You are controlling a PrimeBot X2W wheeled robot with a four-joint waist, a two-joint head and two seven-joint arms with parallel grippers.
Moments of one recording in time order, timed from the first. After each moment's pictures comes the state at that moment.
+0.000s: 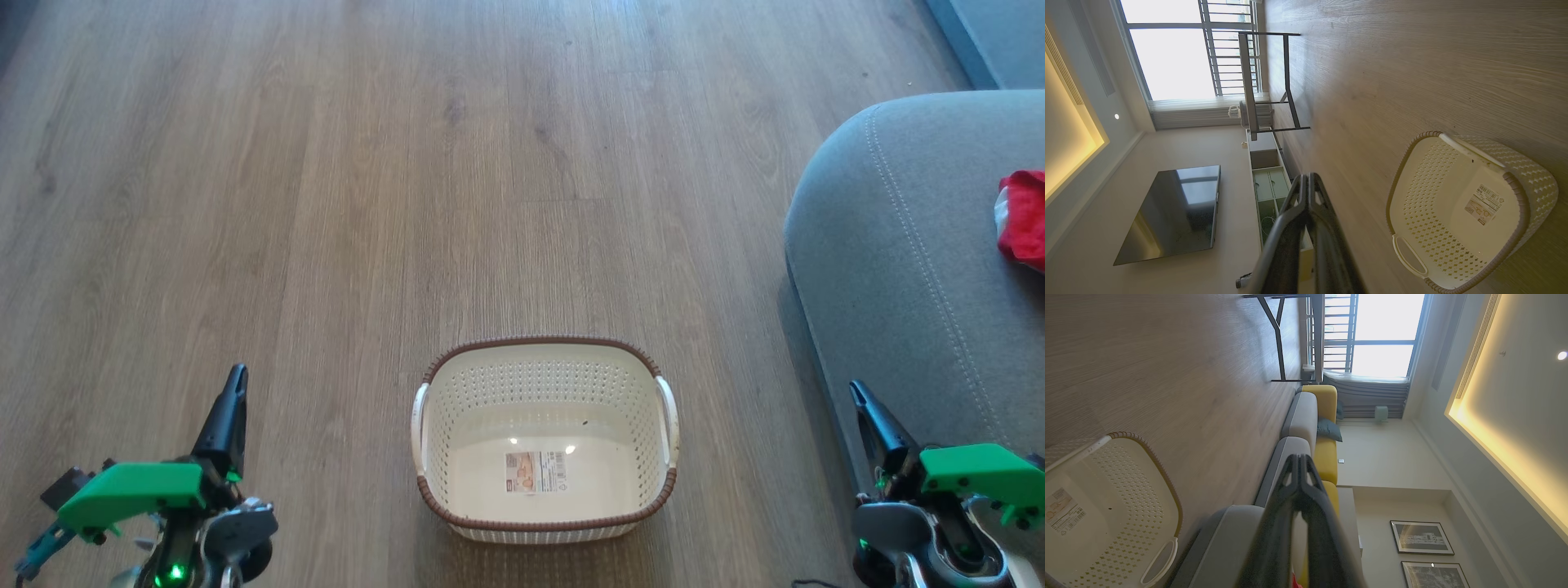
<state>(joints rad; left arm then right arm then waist) -0.05 0.05 0.08 0.28 -1.60 -0.12 0.11 -0.06 -0.04 -0.13 0.28 1.60 0.12 0.11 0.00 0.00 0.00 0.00</state>
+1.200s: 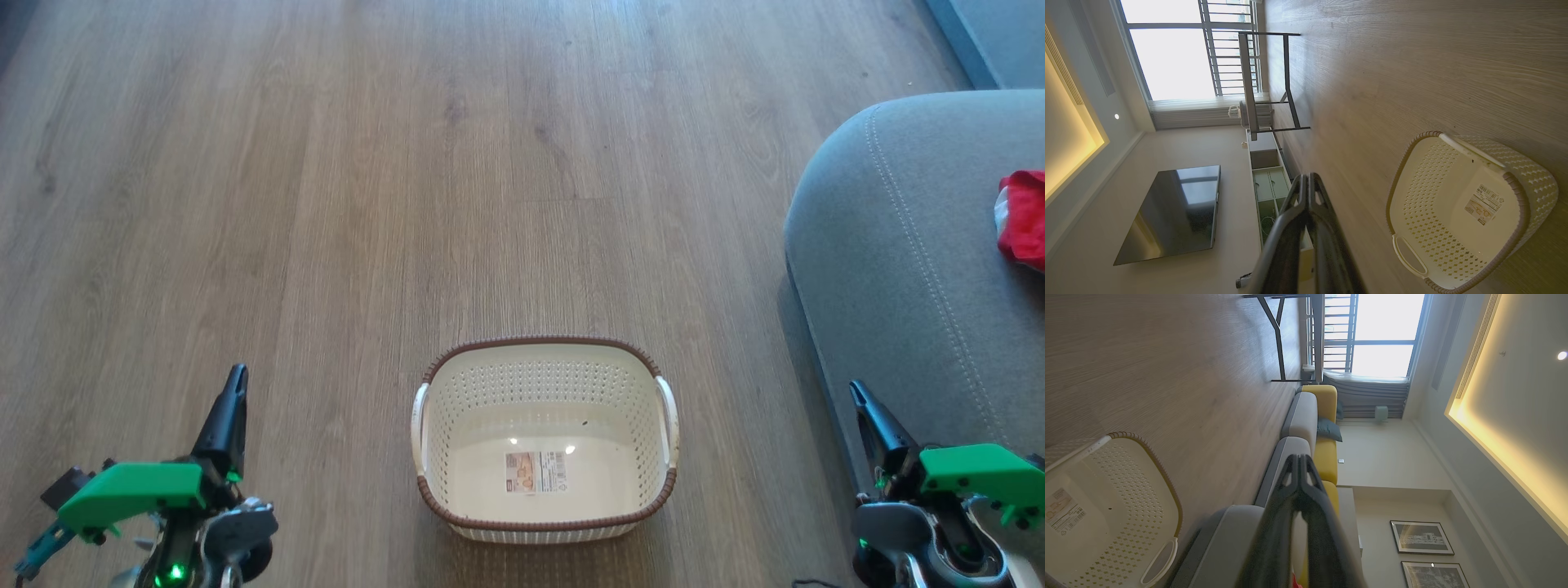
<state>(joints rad) -0.05 0.05 0.08 0.28 -1.60 -0.12 0.11 -0.06 -0.04 -0.13 0.28 1.60 0.12 0.11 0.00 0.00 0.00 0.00</state>
